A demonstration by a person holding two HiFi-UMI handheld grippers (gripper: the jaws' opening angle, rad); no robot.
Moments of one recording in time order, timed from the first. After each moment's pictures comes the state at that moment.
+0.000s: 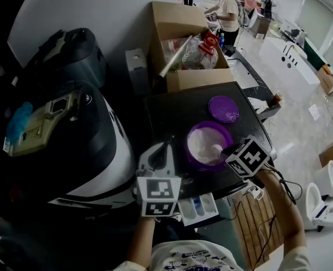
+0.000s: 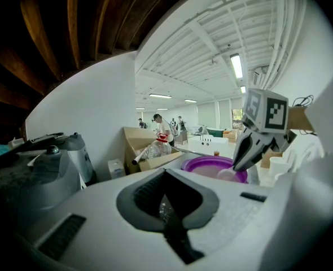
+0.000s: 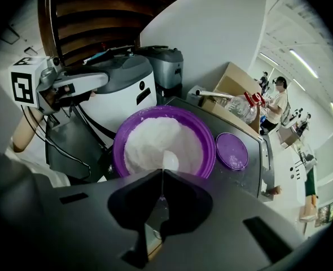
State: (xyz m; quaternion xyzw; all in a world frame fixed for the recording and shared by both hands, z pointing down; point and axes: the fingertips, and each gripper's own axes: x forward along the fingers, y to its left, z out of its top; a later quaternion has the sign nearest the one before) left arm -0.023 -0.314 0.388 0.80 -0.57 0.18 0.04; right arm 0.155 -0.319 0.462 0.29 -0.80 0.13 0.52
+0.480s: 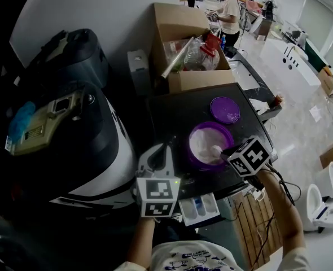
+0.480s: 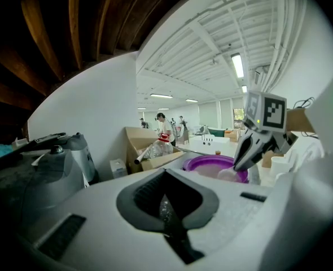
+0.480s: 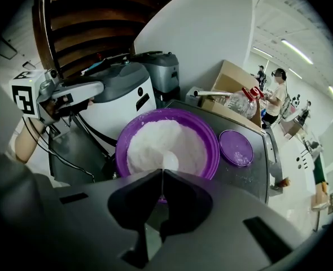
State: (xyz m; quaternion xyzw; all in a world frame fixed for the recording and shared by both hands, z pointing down) left arm -0.031 -0.309 0.387 0.79 -0.58 0.18 0.04; right arm 0.148 -0.316 0.463 0.29 -0.81 0.17 0.48
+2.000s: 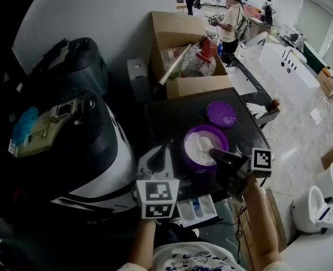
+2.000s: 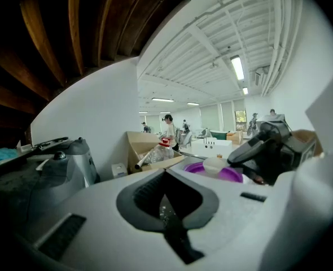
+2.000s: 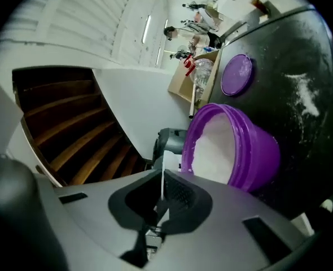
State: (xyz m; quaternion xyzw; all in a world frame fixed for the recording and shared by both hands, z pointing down) left arm -0.019 -0.300 0.372 0.79 -0.59 0.16 0.03; right arm 0.128 -0.311 0.409 0.24 -0.74 0.62 -0.14
